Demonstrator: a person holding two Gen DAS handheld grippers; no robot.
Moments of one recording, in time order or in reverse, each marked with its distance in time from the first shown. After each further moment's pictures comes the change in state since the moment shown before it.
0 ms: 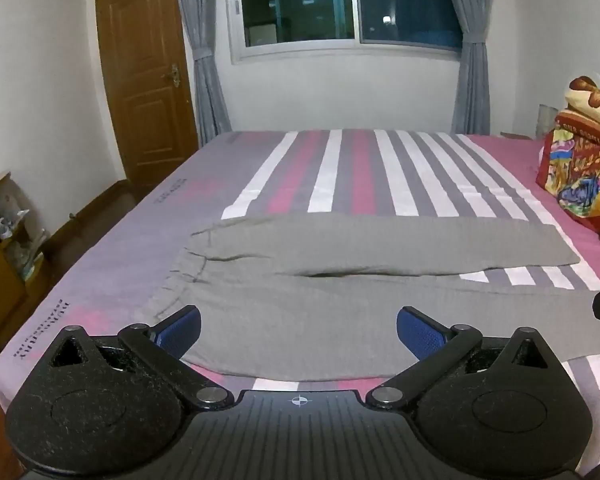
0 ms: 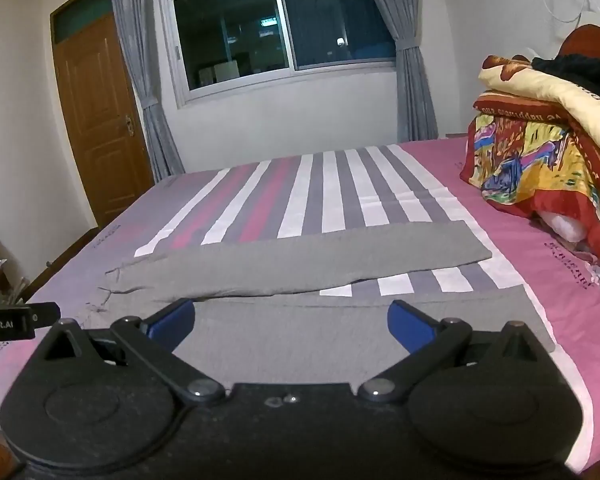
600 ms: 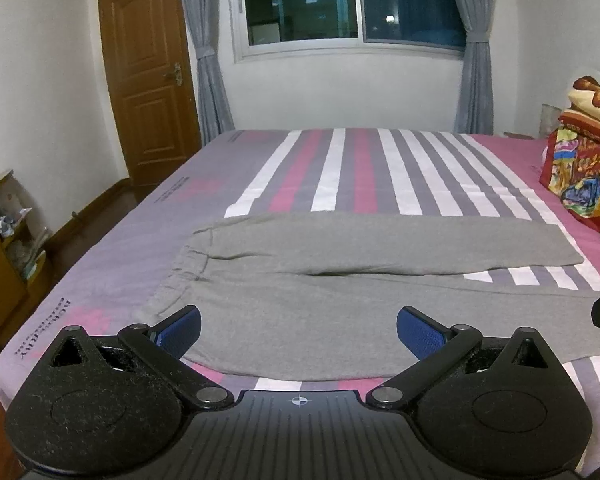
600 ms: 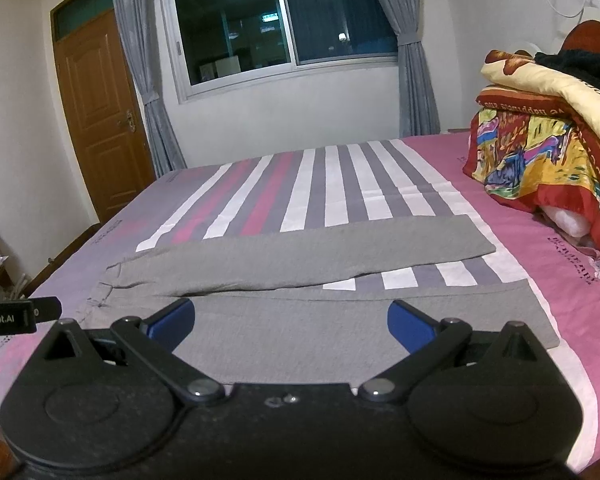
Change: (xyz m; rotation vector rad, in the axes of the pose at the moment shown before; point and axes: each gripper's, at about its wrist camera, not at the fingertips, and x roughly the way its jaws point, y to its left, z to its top) left arm 0.007 0.014 -0.008 0.001 0.008 -0.002; right arm 0.005 -0.002 -0.002 0.003 0.013 0.007
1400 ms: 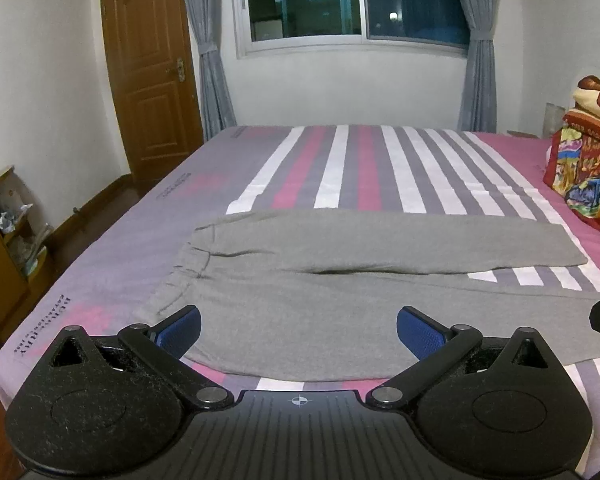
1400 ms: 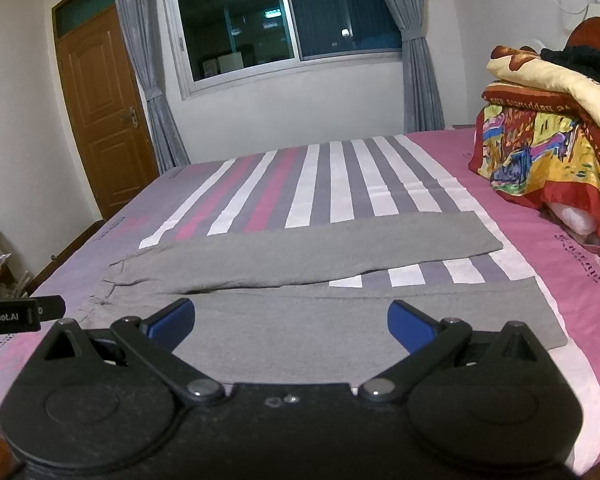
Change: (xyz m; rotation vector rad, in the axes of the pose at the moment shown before) left arm 0.010 -0.002 -0.003 -0.002 0.013 0.011; right arm 0.009 -0.003 -0.002 -0.028 0.027 -0.005
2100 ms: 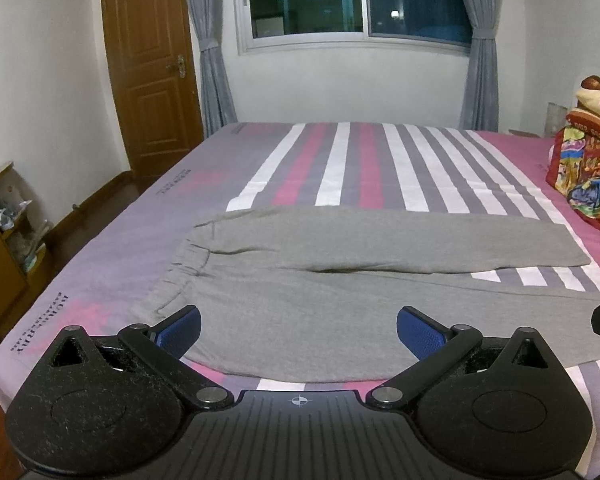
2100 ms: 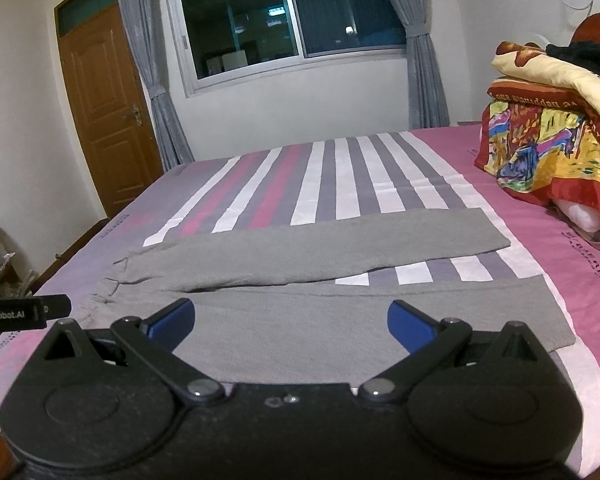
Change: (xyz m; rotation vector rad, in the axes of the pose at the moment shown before) left arm 0.010 -0.001 -0.006 -0.005 0.008 0.000; right arm 0.005 -0.003 0.000 -0.012 -0.011 0.017
